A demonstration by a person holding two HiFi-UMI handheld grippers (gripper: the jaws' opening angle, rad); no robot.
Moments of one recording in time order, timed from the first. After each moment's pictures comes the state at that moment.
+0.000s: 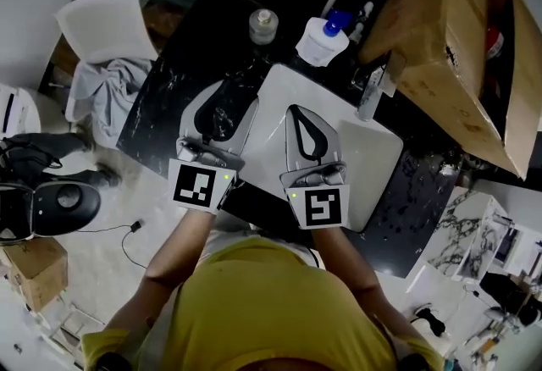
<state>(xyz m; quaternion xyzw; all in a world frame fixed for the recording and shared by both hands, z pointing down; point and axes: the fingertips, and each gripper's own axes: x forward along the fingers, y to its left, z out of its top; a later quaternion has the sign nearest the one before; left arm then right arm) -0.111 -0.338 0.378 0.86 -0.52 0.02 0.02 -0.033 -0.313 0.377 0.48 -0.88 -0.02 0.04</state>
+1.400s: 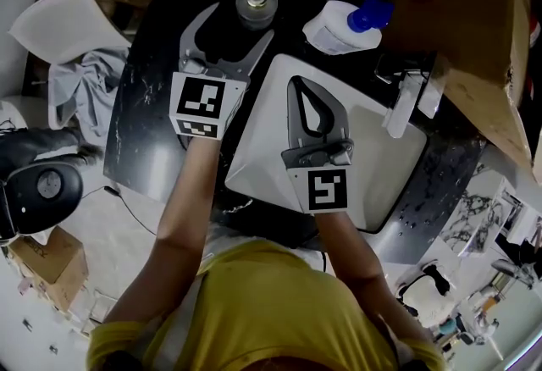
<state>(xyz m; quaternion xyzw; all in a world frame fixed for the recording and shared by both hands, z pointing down) -0.102 -0.512 0.505 0.87 -0.47 0.10 0.06 -0.038 -0.403 0.466 0.51 -0.85 0.04 0.09</state>
